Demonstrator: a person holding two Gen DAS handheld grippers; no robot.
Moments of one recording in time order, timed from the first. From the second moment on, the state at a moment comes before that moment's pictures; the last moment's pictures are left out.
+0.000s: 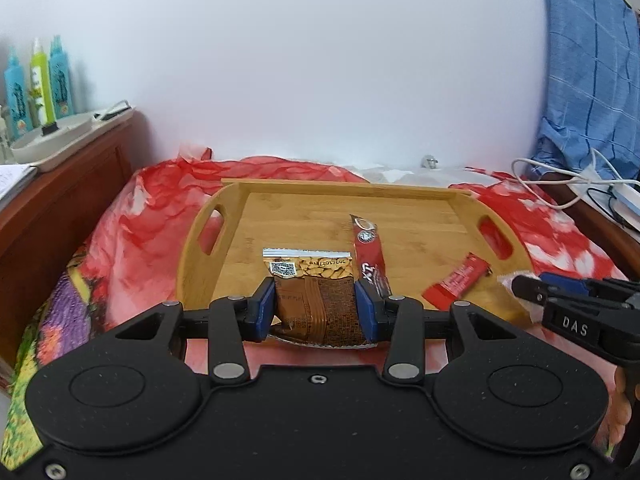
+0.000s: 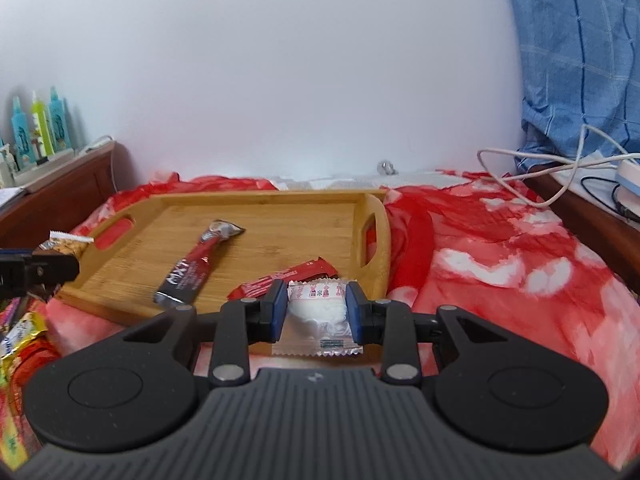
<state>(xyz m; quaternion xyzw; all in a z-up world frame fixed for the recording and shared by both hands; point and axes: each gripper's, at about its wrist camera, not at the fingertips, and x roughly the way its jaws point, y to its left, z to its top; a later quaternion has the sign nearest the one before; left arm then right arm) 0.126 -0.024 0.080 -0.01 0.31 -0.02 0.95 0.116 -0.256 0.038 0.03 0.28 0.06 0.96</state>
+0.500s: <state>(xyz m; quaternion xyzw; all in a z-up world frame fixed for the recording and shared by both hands) 0.201 -0.016 0.038 -0.01 0.33 -0.01 0.94 0.167 -0.242 0.018 0.03 0.31 0.09 0.94</state>
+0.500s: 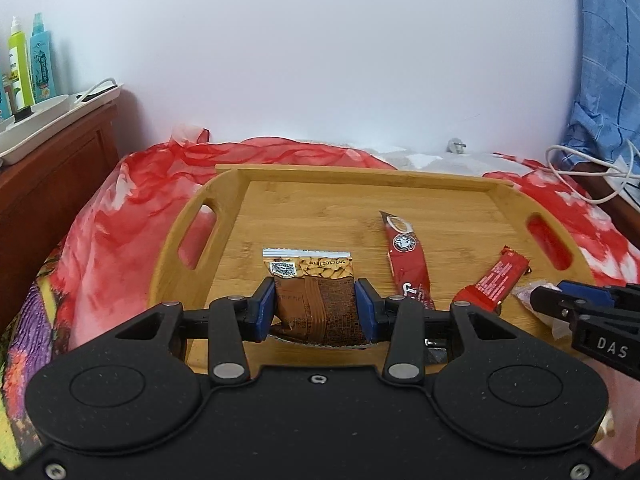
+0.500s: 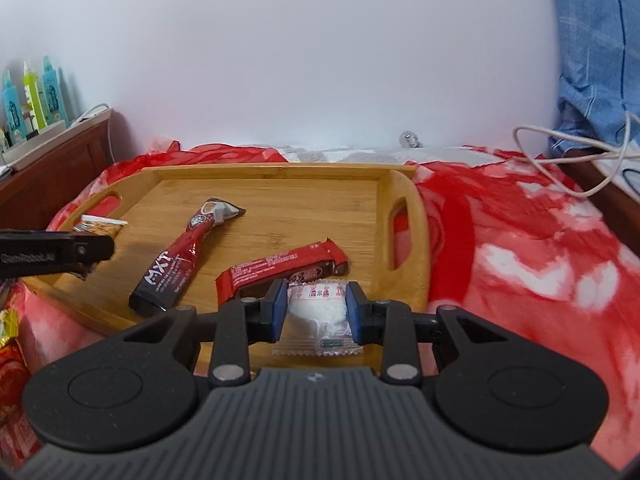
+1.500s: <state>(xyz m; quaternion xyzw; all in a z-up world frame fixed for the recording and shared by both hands) 0.216 -0.028 0.013 0.02 0.33 -0.03 0.94 0.179 -0.244 0.011 0.06 0.31 0.10 0.94</state>
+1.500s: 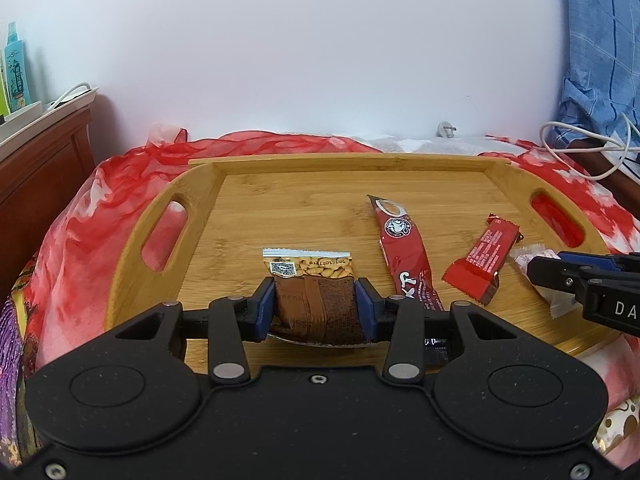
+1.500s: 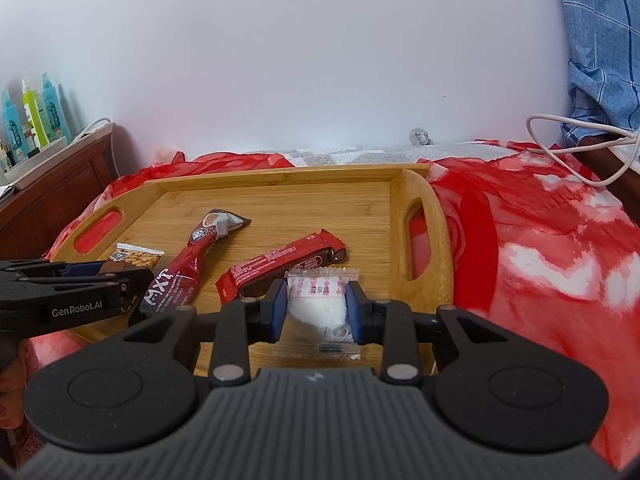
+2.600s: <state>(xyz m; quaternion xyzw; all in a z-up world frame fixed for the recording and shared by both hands) 0.138 -0.021 0.046 0.02 0.32 -0.03 0.95 0.133 -0.255 0.026 0.10 0.28 0.08 0.95</state>
